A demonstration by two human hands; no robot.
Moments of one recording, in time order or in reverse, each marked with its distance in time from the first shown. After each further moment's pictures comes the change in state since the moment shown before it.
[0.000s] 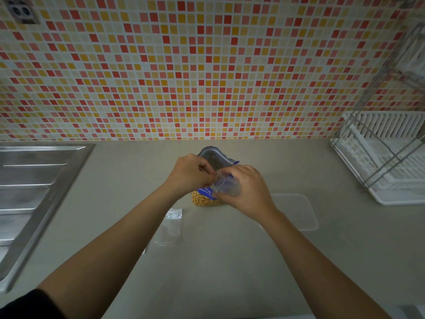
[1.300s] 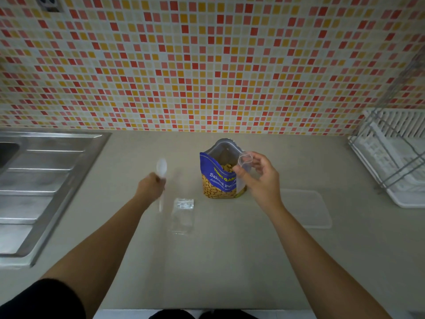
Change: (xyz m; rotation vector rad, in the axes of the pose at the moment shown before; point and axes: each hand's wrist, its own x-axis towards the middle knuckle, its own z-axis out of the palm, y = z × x) left_hand 0.013 -0.173 -0.025 0.078 0.210 -0.475; right_hand 0.002 0.008 0.025 0.650 0.230 0.371
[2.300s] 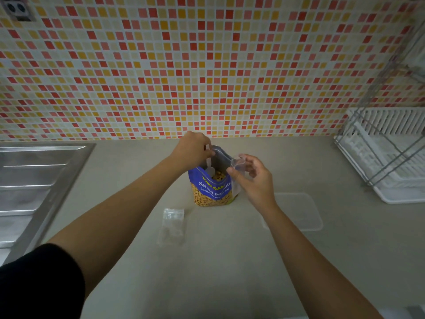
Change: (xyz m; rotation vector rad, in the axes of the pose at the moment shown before) left_hand -0.033 0.178 -0.003 0.416 0.039 0.745; right_hand 0.016 0.002 -0.010 -0.061 0.016 0.065
